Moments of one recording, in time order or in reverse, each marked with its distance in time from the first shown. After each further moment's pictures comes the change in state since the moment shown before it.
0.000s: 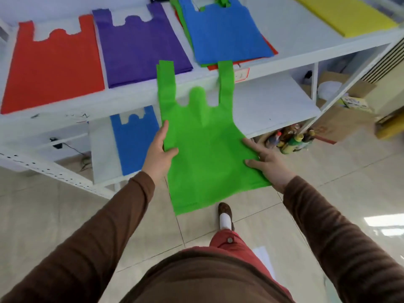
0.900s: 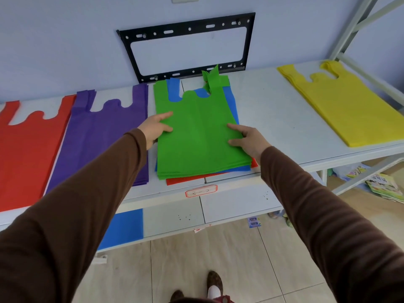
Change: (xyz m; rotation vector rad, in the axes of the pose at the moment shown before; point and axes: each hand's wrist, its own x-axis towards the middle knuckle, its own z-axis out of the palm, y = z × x) left_hand 0.397 0.173 0.027 0.047 -0.021 -0.236; right_hand 0.353 -0.196 -0.169 -0.161 -0.010 -0.018
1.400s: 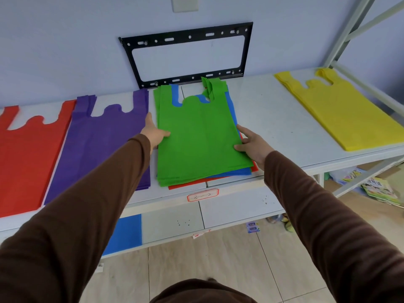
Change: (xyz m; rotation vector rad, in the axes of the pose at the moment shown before) left_hand -0.016 0.007 0.006 0.006 0.208 -0.070; right_hand 0.000 0.004 -0.005 0.062 -0.001 0.077
